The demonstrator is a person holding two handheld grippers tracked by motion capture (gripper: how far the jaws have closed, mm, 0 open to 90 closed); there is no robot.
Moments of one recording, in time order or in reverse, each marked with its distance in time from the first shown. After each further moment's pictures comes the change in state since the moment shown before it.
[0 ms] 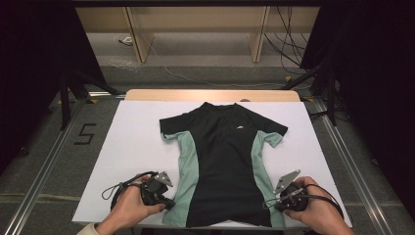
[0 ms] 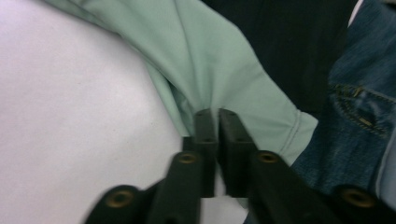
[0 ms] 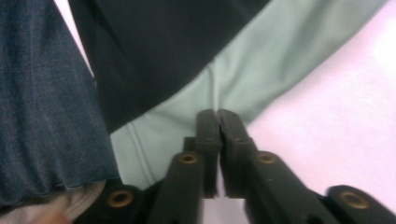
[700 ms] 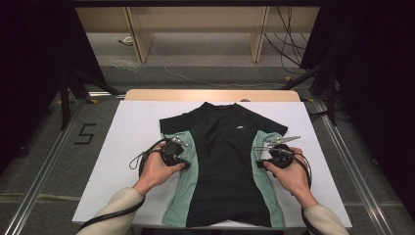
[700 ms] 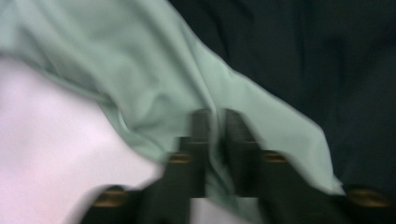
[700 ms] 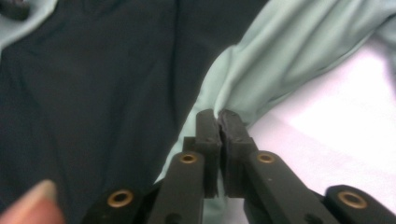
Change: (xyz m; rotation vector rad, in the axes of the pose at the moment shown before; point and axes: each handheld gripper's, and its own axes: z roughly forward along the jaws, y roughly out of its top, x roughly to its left) left arm 0.070 0.078 0.039 -0.116 0.135 -0.116; right arm -0.082 0.056 0.036 -0.372 -0.034 0.449
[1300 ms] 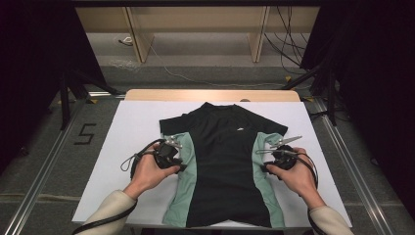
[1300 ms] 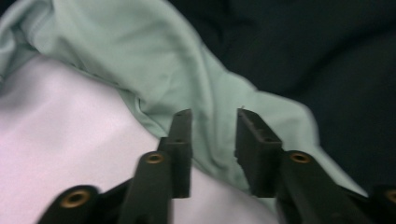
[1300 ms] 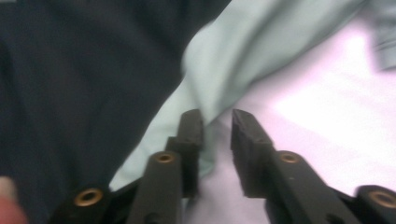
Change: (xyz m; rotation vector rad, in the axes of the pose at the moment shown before) left arm -0.004 -0.008 -0.030 -0.072 0.017 0.028; right arm -0.007 -0.003 -0.012 0.069 -0.028 -0.019
